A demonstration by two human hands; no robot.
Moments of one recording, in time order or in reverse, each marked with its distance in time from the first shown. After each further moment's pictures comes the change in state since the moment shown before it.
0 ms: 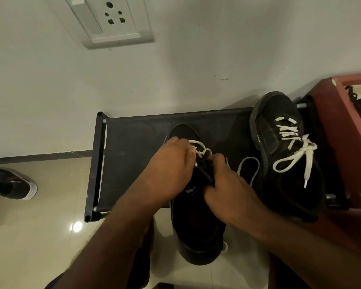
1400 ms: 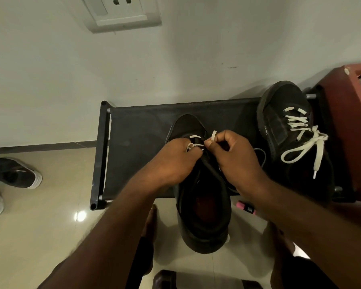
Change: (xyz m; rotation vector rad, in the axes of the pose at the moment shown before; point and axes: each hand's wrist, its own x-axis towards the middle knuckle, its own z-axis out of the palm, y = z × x) left_hand 0.002 -0.009 0.002 -0.348 -0.281 -0.265; right_hand 0.045 0.013 0.008 0.484 0.300 -0.055
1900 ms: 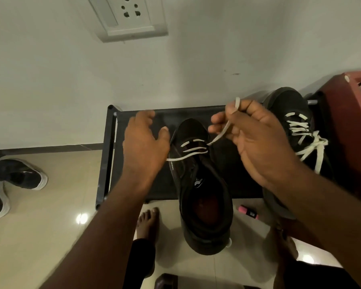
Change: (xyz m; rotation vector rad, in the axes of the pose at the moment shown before) left_hand -0.003 -0.020 -0.029 -0.014 0.704 0.068; right_hand -0.007 -0.064 -0.035 0.616 -0.170 -0.080
